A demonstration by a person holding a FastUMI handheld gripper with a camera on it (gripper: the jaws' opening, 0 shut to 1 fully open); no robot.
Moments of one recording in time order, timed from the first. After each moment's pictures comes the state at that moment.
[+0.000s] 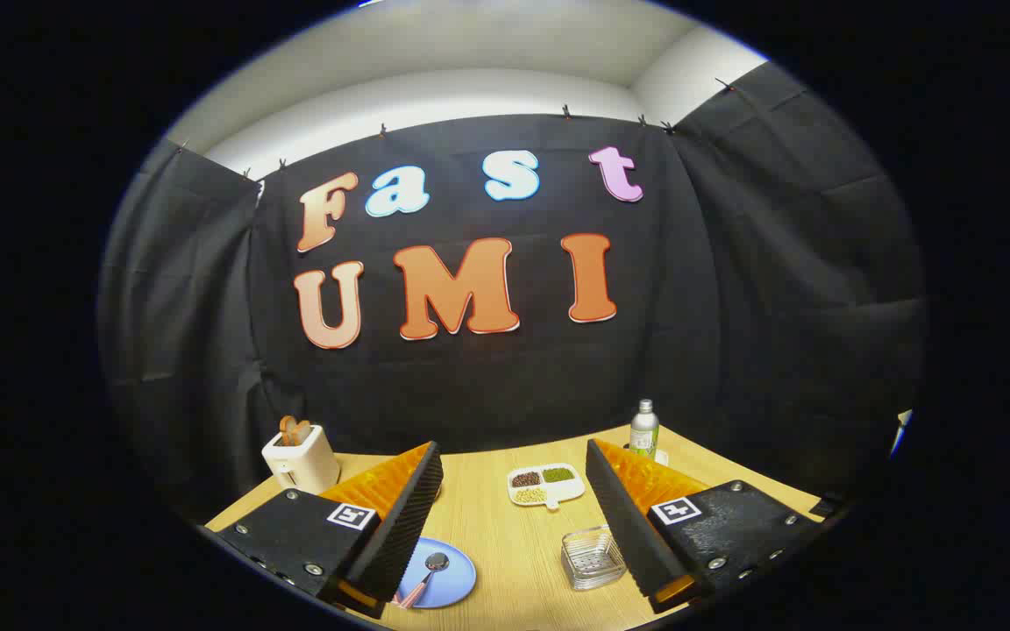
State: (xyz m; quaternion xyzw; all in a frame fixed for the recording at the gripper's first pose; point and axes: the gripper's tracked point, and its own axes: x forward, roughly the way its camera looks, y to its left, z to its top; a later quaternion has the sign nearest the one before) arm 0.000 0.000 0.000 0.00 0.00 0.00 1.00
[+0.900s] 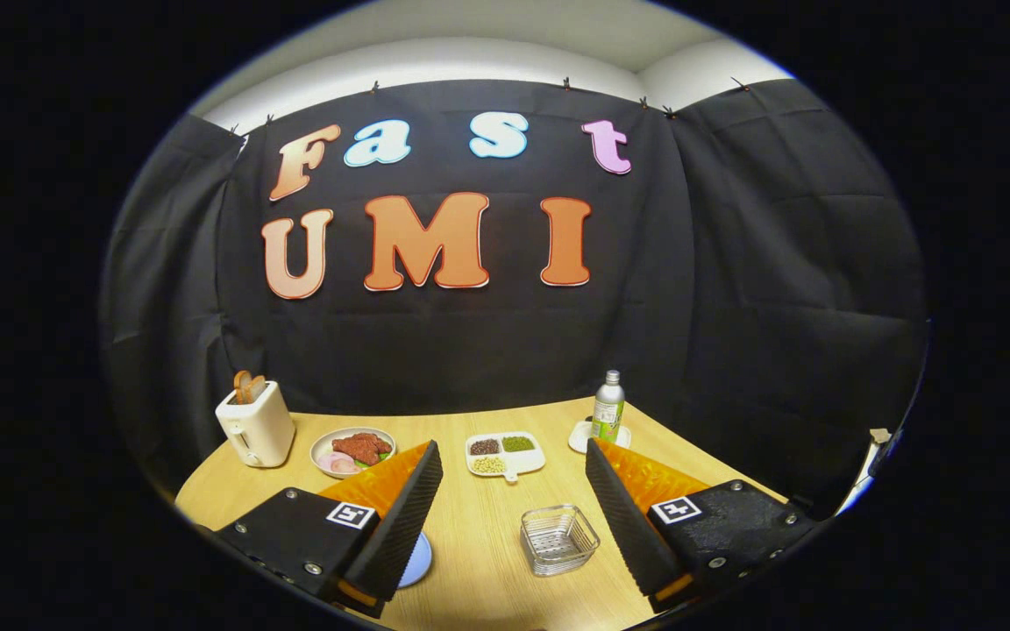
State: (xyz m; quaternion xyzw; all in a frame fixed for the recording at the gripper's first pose) arm 0.012 -0.020 -0.027 -0.03 0.05 -0.05 1.00
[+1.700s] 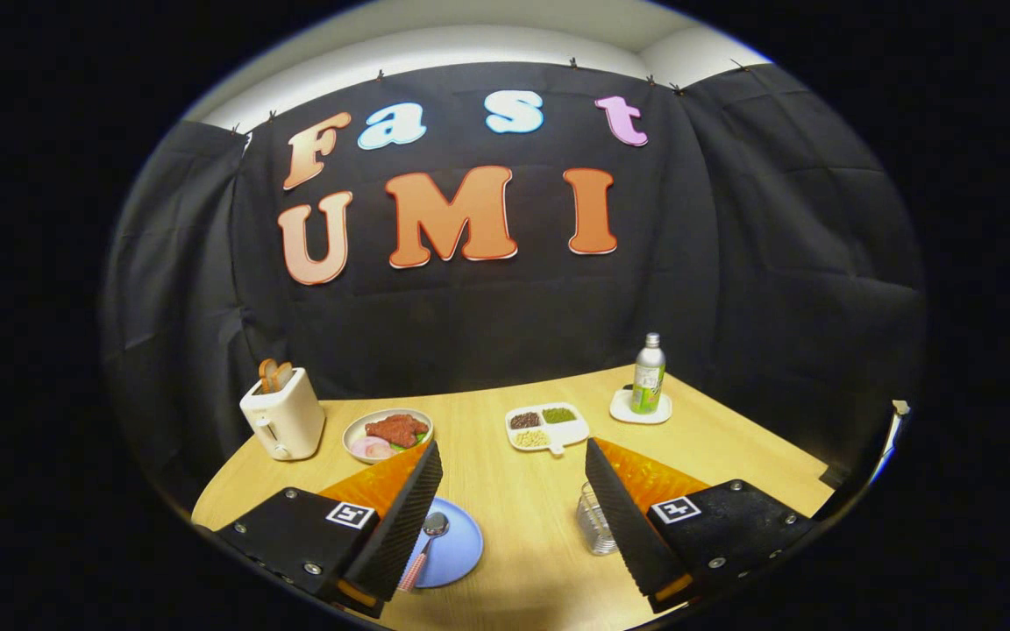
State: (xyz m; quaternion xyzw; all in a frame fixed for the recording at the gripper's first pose) arm 0.012 0.053 -0.090 0.00 0.10 0.00 0.99
